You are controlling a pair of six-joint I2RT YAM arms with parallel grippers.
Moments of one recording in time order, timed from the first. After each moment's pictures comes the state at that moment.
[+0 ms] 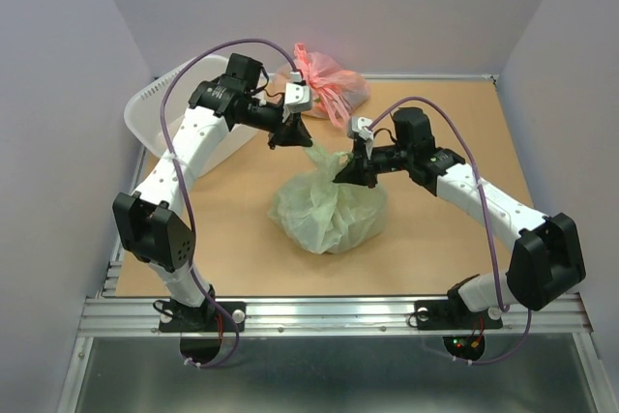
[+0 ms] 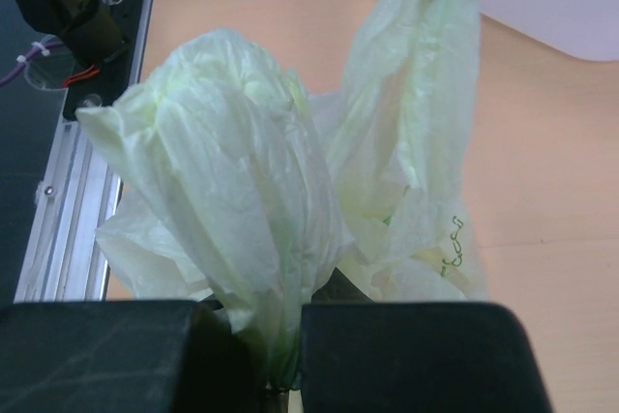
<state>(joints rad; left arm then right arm) -0.38 1.67 1.73 -0.96 1.03 0.83 0.49 1.40 1.05 -0.14 -1.02 -0.36</state>
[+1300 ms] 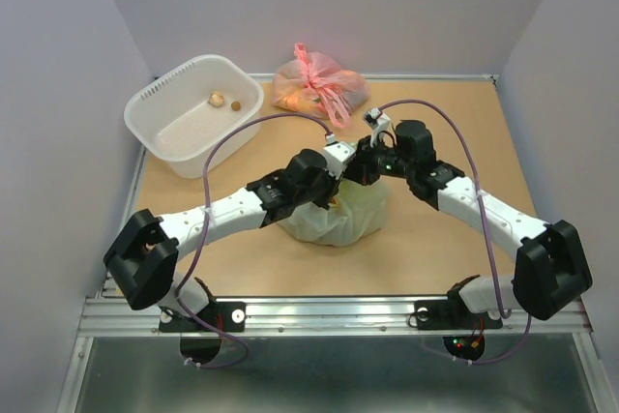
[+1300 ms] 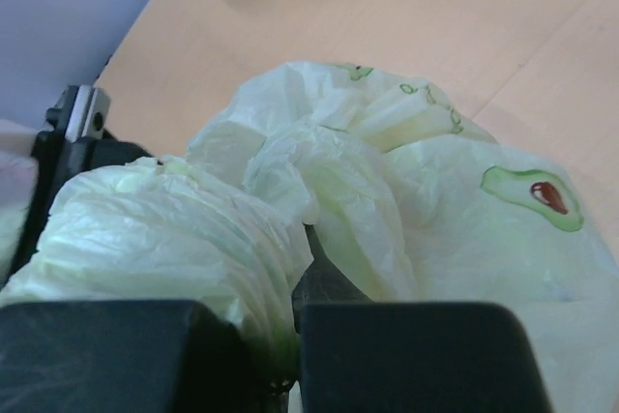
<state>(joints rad) -0.88 1.41 0.94 -0.10 -0.01 -0.12 0.51 1.36 0.93 0.03 -0.55 0.34</state>
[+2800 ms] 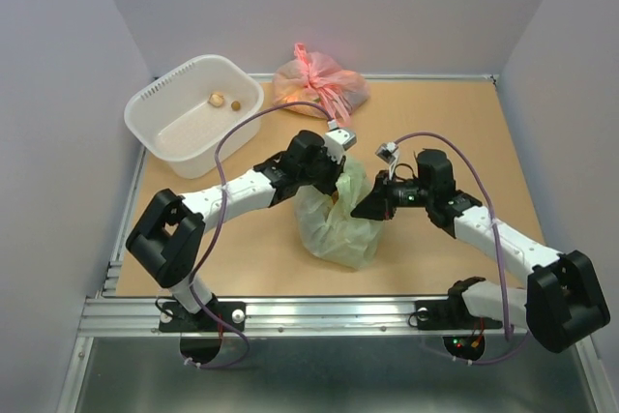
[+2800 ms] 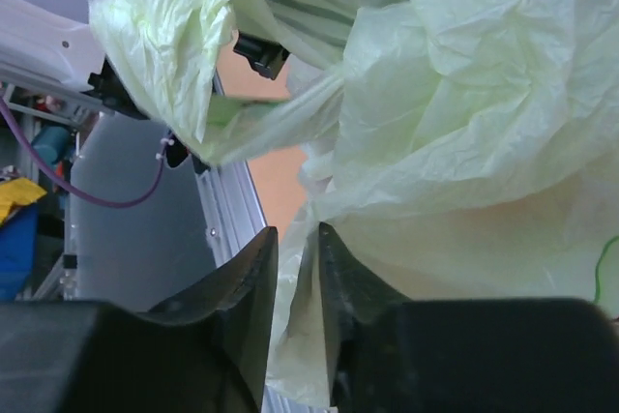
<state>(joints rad) -0.76 1.61 1.05 -0.02 0.24 -0.14 0.41 1.17 0.61 0.08 -0.94 0.36</state>
